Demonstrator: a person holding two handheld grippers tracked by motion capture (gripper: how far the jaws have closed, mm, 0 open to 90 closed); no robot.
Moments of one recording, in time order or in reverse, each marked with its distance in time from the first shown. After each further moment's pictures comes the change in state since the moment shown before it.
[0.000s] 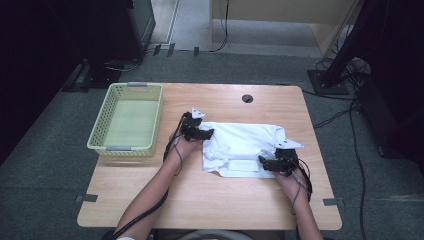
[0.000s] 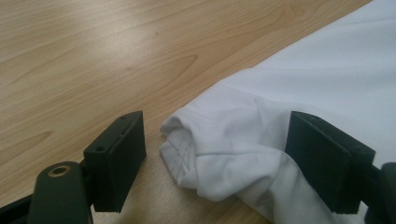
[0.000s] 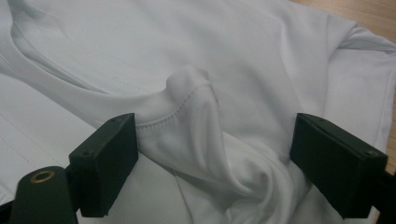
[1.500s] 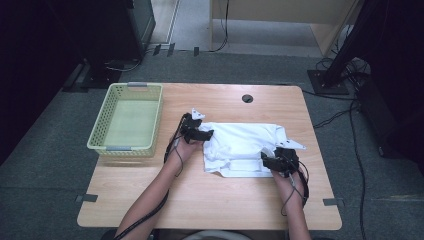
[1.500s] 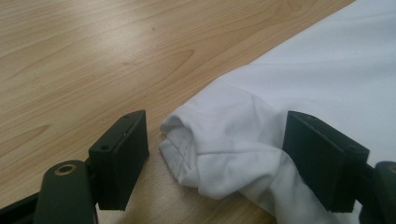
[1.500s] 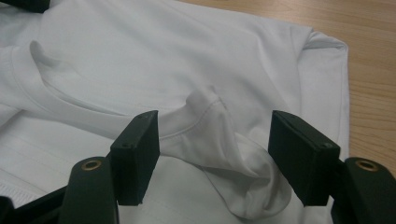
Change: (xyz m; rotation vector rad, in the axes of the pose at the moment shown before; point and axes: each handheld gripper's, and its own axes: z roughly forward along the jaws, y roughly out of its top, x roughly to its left) left arm -0.003 -0.002 -0.002 0.000 0.003 0.010; right arm 0.024 0.015 -0.026 -0.010 -0.120 0.138
